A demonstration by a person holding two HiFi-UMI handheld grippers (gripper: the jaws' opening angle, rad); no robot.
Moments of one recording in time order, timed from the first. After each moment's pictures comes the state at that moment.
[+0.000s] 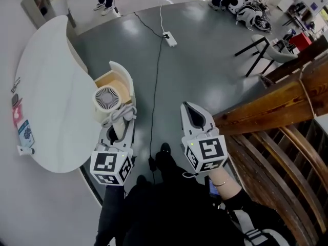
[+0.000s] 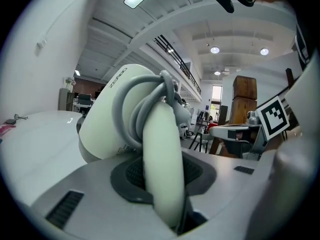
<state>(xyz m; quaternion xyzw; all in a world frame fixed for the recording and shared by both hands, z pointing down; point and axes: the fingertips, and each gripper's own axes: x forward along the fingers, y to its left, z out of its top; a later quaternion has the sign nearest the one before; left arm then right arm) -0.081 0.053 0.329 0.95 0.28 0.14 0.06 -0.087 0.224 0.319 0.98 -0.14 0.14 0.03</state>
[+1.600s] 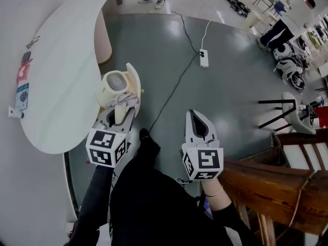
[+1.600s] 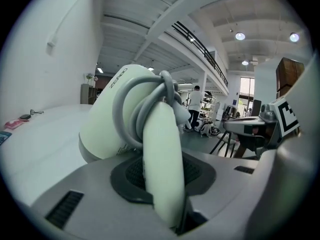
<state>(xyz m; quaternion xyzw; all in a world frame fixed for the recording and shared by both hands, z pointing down) 0.043 0.070 0.373 0.97 0.14 0.19 0.07 0.057 0.255 0.345 0.95 -0.27 0.16 0.08</state>
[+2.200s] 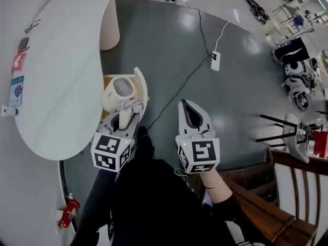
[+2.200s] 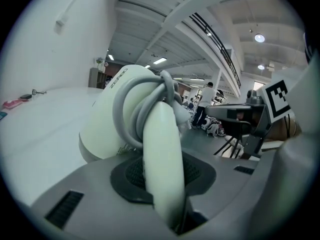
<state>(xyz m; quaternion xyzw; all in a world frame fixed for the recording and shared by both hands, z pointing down) 0.102 0.042 0.424 0.96 0.10 0.25 0.12 0.168 0.163 0.367 0.90 -0.37 0.18 0.11</state>
